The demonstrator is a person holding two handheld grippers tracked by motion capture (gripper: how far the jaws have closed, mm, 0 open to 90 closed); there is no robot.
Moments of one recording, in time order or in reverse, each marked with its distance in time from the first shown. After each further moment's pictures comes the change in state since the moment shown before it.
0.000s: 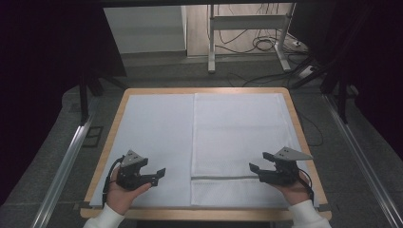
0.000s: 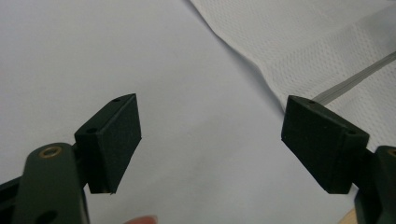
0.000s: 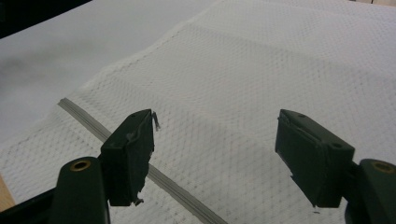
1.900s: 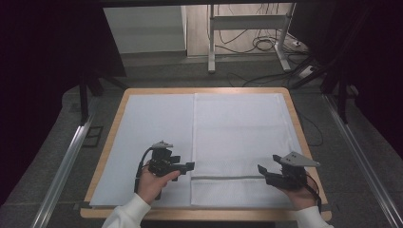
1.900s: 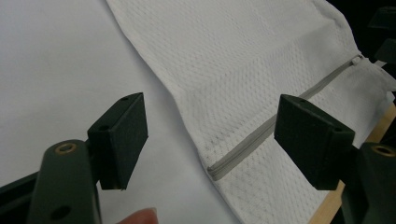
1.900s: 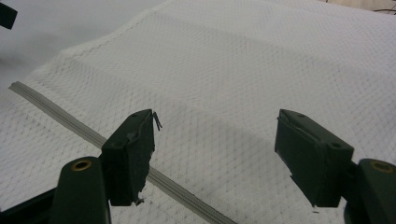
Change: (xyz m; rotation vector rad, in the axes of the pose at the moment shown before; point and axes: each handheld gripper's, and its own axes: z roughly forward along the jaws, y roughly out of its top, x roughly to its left) left arm -0.034 0.038 0.073 0.130 -0.246 -0.157; right arm -0.005 -0.014 -0.015 0.010 -0.130 -0.014
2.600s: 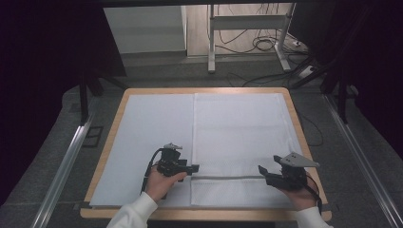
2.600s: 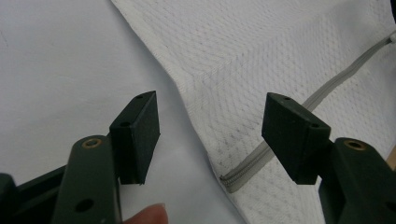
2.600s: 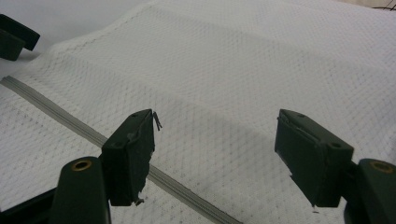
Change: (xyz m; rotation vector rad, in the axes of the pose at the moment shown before) left arm 0.002 -0.002 0.031 0.074 0.035 0.008; right arm 0.000 -0.002 0.000 0.012 -0.015 -0.004
